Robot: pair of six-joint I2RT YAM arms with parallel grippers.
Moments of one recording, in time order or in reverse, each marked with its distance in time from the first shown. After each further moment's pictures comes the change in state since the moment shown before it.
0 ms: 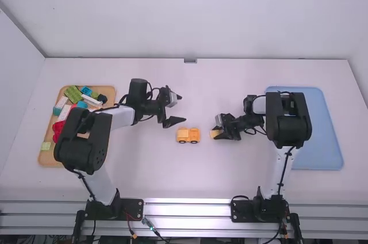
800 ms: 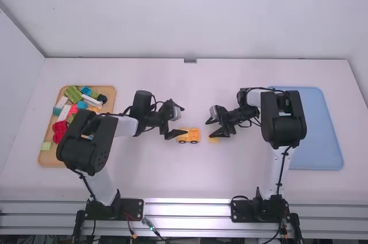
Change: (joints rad) left arm -0.056 0.000 -0.171 0.191 -0.057 0.019; right arm 0.075 0.001 0.150 -0.238 -0.053 0.027
